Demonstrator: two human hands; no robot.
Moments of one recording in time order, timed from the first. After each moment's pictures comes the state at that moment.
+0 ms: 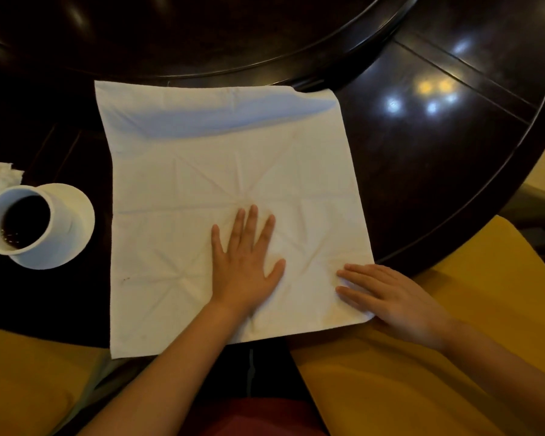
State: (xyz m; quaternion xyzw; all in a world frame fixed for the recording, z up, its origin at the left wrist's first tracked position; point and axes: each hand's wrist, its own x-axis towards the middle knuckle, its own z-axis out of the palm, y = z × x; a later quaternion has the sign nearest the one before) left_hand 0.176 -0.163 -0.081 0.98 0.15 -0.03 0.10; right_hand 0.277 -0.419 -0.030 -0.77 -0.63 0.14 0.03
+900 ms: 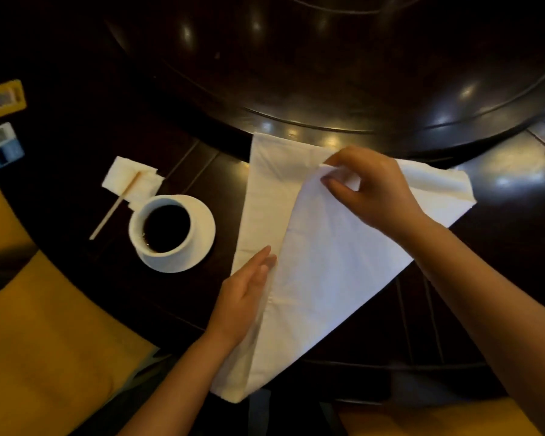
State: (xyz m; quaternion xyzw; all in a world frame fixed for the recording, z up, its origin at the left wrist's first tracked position) left_hand 0.111 -0.039 -0.027 0.70 0.35 0.06 0.62; right_hand 0.341 -0.100 0.051 -0.79 -0.53 0.08 0.32
